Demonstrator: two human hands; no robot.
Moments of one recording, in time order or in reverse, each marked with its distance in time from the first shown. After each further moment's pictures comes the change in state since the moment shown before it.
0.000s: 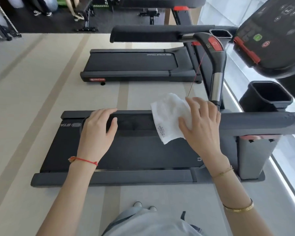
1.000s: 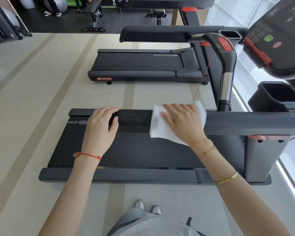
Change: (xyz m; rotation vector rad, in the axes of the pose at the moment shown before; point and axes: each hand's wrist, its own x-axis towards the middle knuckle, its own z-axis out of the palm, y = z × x) left_hand -0.010 -0.027 -0.004 0.018 0.022 -0.010; right_hand 0.022 -0.031 0.058 -0.056 0.030 -0.303
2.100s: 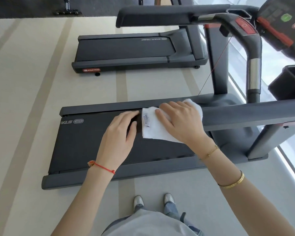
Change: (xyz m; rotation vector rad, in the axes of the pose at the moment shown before) left_hand 0.017 -0.073 -0.025 -0.244 -0.190 0.057; right_hand 0.054 -0.121 0.028 -0.029 0.013 0.093
